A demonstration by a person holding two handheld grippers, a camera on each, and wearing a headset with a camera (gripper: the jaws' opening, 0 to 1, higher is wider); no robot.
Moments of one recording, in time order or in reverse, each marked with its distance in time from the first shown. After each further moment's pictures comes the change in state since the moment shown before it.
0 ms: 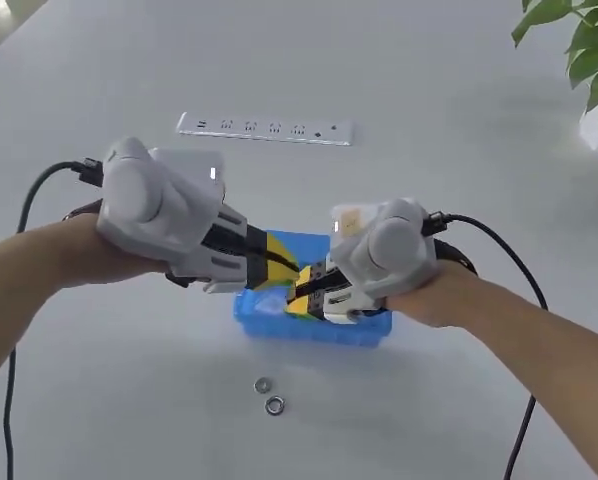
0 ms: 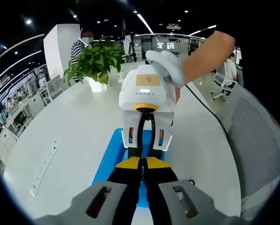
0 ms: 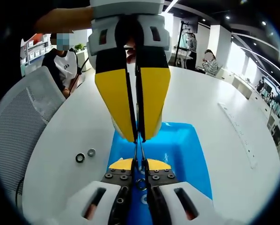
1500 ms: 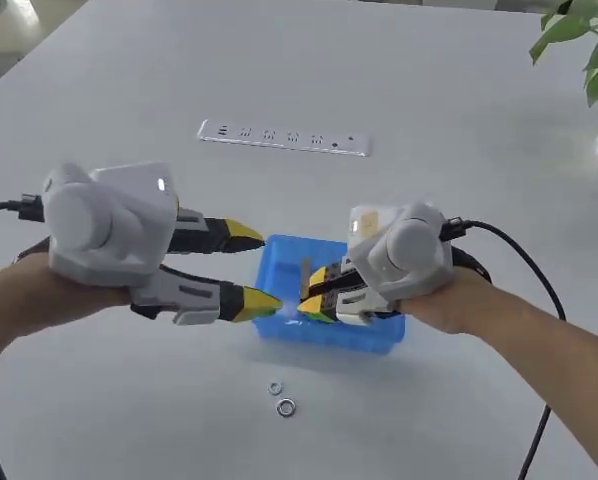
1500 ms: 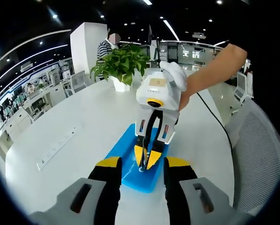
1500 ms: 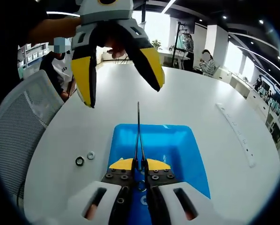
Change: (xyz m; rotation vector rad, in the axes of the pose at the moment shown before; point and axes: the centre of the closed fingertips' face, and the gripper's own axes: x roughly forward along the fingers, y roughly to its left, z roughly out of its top) left arm -0.040 -0.001 -0.006 -0.142 -0.048 0.200; right arm -0.002 -0.002 0.004 0.019 -0.012 -0.019
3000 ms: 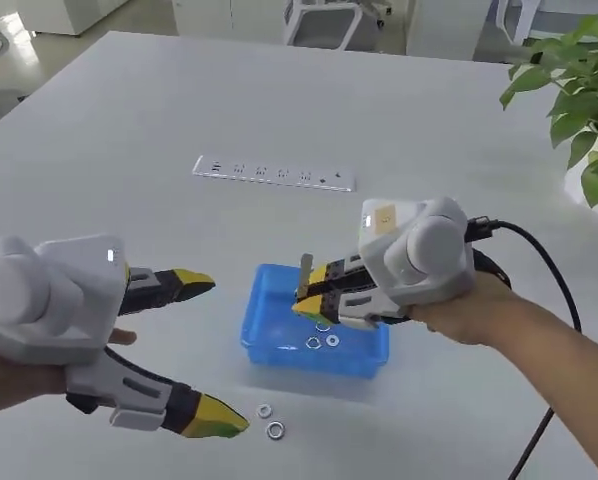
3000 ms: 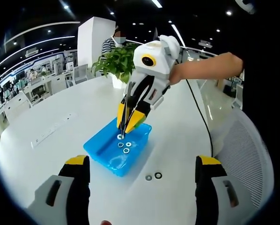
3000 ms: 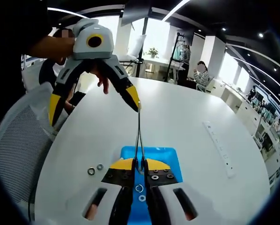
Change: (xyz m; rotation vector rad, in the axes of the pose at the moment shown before) left arm -0.038 -0.049 -0.017 -0.131 -0.014 -0.015; right arm -0.051 0.003 0.048 -0.059 -0.048 -0.081
